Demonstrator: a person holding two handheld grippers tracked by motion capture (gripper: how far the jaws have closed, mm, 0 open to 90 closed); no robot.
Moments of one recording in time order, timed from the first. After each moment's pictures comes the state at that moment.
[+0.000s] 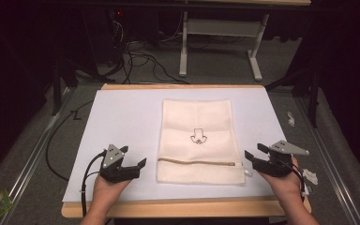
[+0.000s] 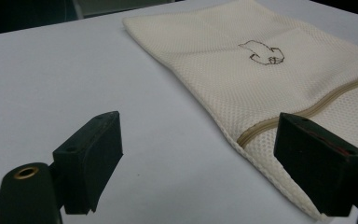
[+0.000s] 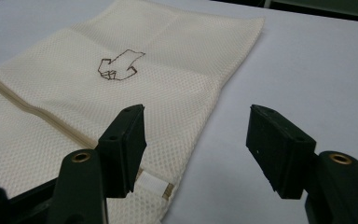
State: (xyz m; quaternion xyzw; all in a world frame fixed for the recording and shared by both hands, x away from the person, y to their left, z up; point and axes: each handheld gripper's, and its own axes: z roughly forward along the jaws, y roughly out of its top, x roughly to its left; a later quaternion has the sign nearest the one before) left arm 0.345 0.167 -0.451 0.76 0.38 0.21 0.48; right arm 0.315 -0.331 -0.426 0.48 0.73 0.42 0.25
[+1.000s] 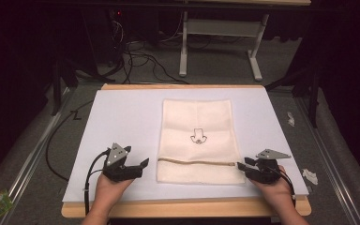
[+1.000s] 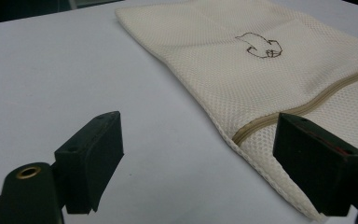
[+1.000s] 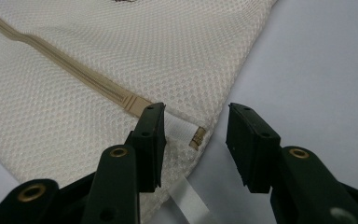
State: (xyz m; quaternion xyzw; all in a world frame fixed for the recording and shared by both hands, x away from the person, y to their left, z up) left arm 0.348 0.162 -0.449 0.77 0.38 0.20 0.47; right arm 0.323 -0.319 -0.476 0.48 0.77 0.37 0.18
